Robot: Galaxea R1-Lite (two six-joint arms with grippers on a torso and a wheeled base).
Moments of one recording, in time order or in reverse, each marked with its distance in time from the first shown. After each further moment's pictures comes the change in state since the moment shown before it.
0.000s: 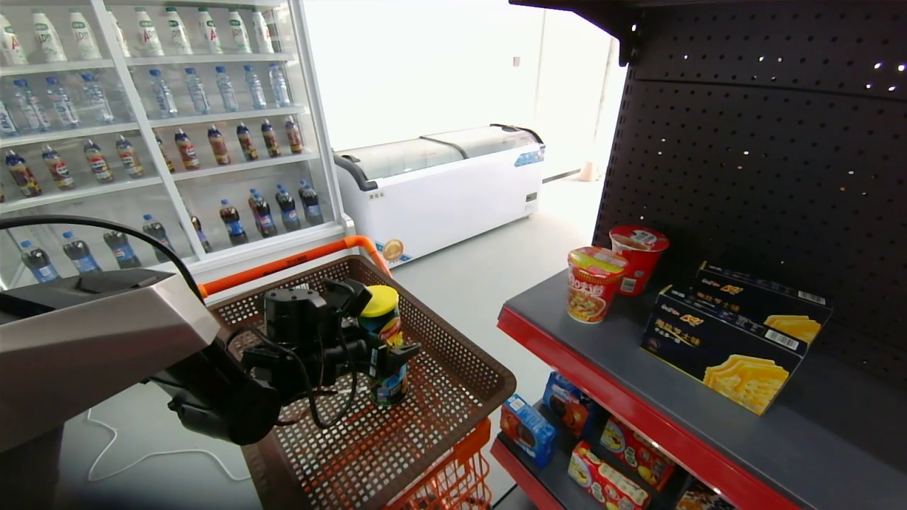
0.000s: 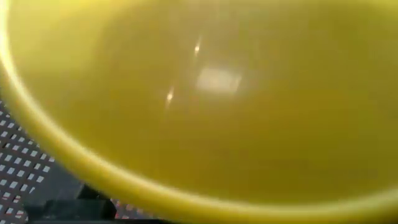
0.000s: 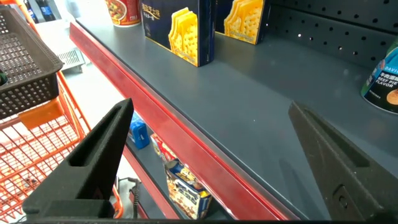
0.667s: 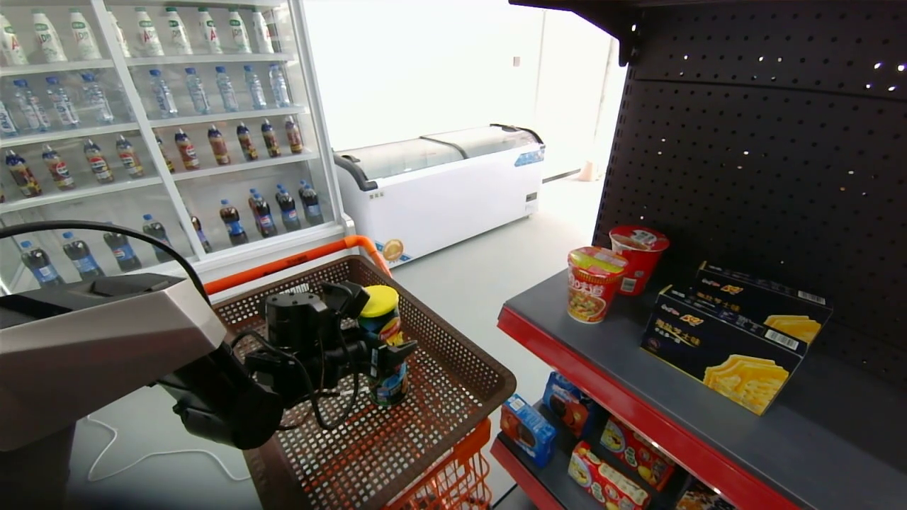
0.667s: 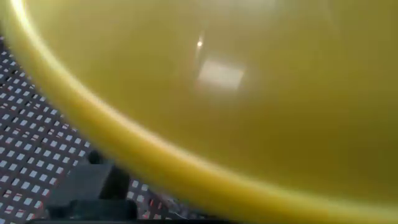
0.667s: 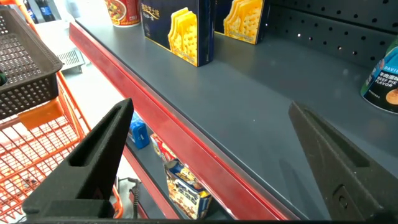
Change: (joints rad) left arm -0.001 0.020 0.011 -0.049 0.019 -0.050; right arm 0.000 0.000 0.000 0.000 0.000 0.000
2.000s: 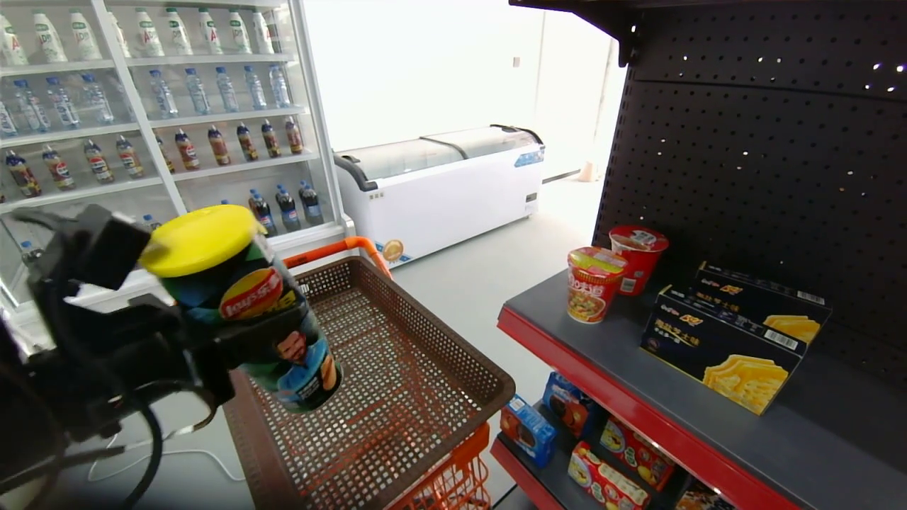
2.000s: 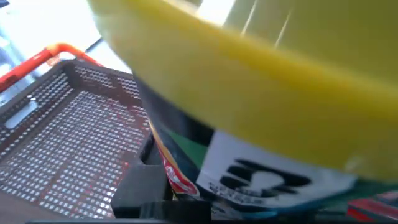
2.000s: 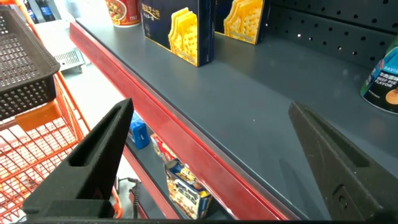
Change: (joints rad) left arm -0.015 -1.007 0.338 0.429 0.007 -0.041; right arm 0.000 0.000 0.000 0.000 0.000 0.000
